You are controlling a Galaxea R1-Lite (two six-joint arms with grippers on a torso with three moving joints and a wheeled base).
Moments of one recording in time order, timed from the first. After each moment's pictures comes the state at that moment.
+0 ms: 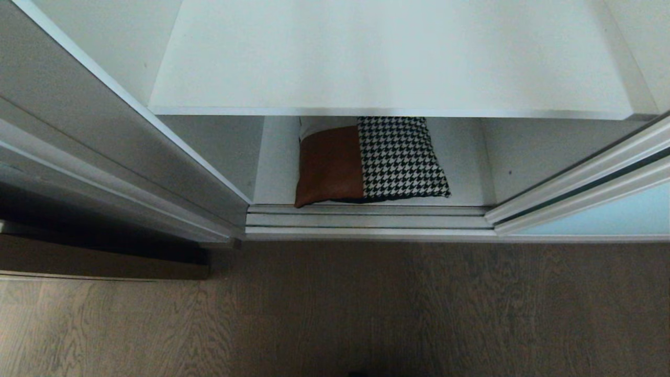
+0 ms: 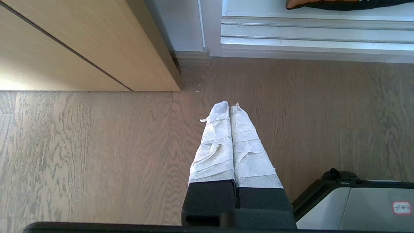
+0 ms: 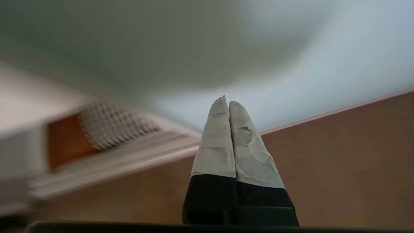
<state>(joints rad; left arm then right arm) 0.00 0.00 0.00 0.00 0.00 0.00 -1.26 1.10 -1.15 -0.04 1.09 0.39</state>
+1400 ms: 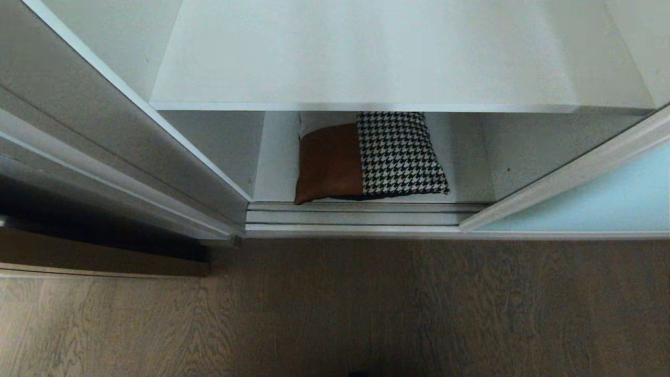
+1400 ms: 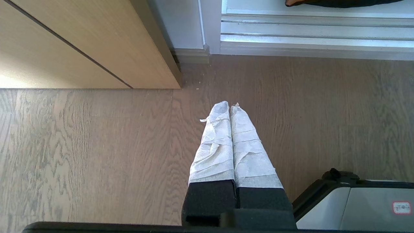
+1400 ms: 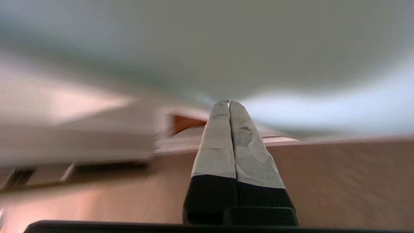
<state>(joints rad) 0.00 0.00 0.00 0.00 0.00 0.00 -0.89 0.94 -1.21 -0.05 1.16 0.69</state>
